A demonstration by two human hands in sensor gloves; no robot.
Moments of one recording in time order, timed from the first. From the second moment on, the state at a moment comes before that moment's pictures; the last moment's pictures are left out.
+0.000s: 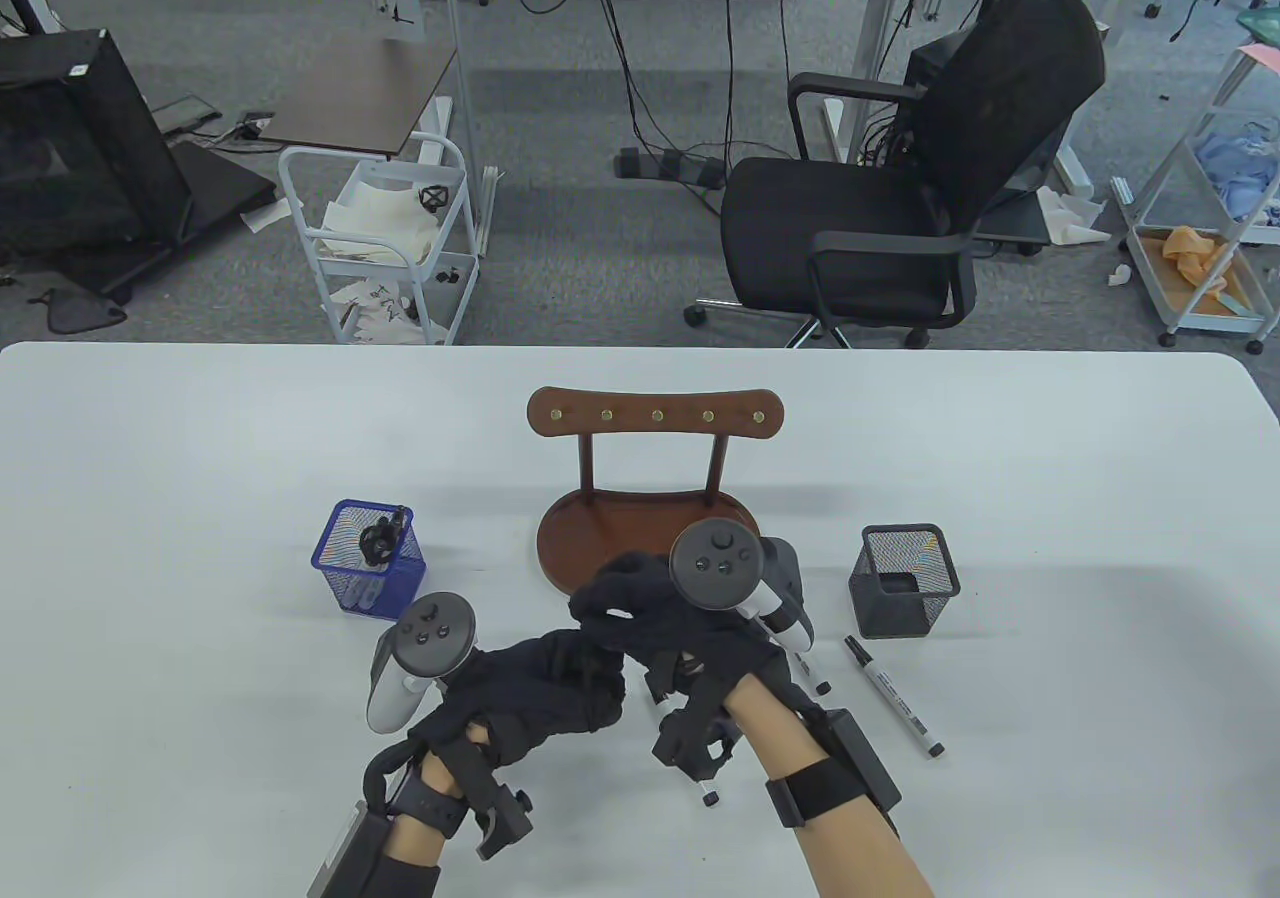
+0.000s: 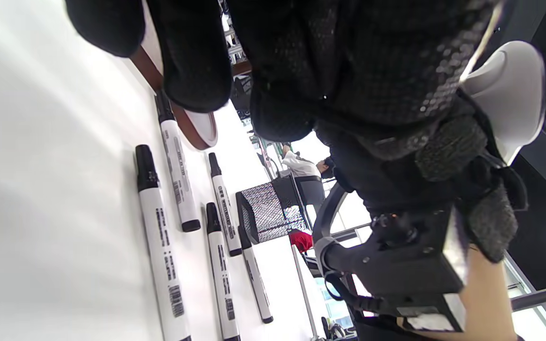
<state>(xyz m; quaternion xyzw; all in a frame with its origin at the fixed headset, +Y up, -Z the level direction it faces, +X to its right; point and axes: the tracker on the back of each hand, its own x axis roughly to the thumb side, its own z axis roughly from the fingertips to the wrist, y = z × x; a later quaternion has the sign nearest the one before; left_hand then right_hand) -0.158 -0.731 -0.325 -0.19 -0.24 0.56 0.77 0.047 -0.665 -0.365 0.21 0.15 0.89 0.38</state>
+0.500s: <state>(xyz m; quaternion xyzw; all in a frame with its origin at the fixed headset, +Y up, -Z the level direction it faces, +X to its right) -0.159 -0.733 -0.326 -0.19 -0.25 0.55 0.77 0.048 -0.670 -0.358 0.20 0.18 0.90 0.35</state>
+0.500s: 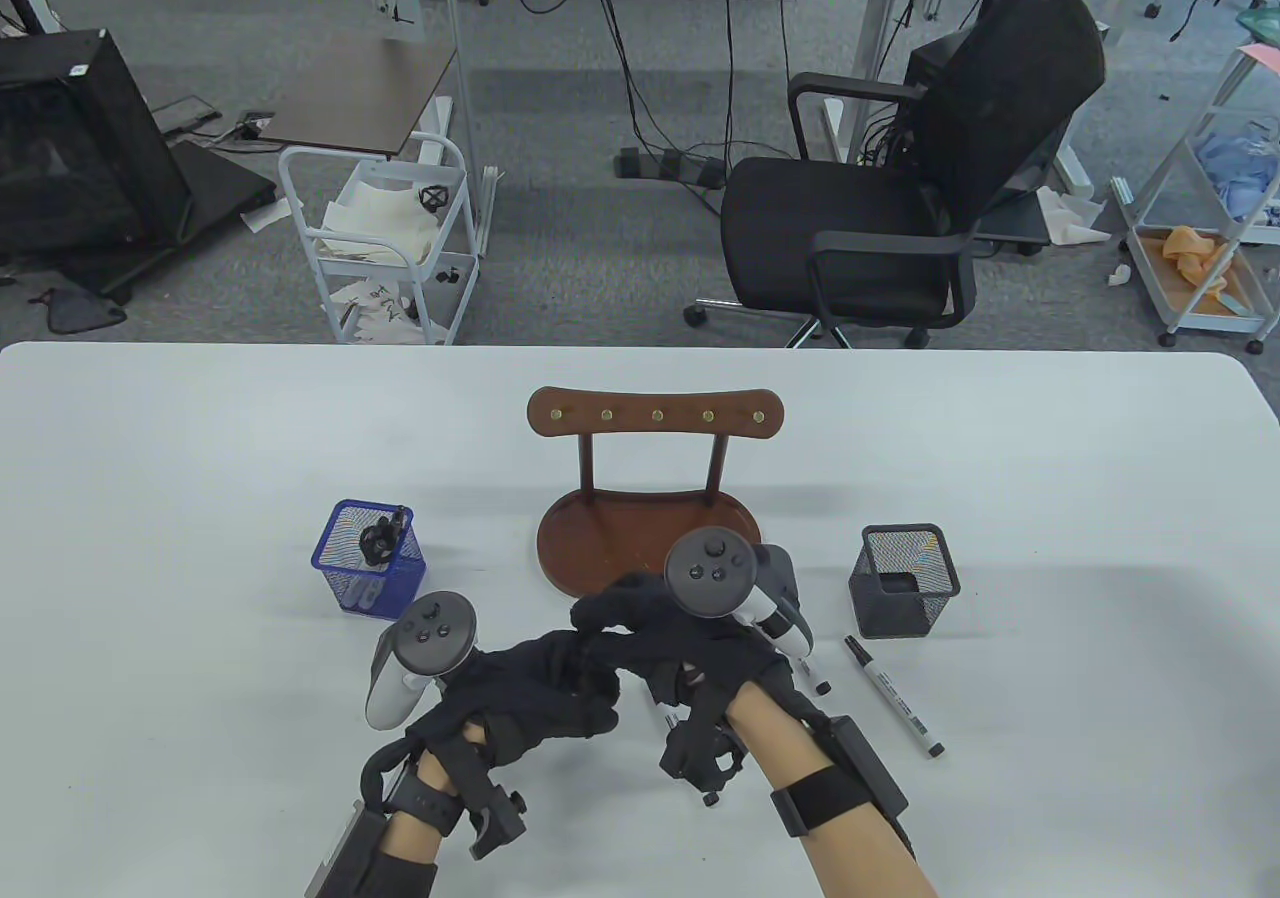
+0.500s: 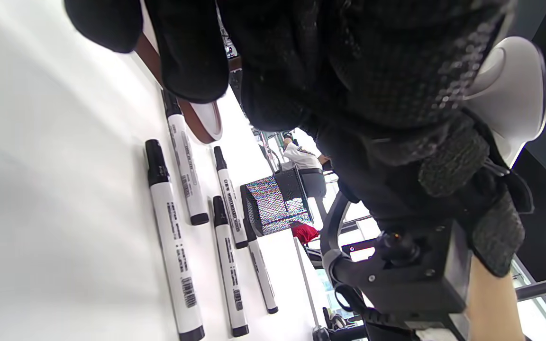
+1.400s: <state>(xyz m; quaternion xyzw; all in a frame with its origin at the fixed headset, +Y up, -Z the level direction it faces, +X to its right) -0.166 -0.734 -0.326 -0.17 -0.23 0.53 0.80 0.155 -0.658 -0.334 0.01 0.15 0.96 0.25</state>
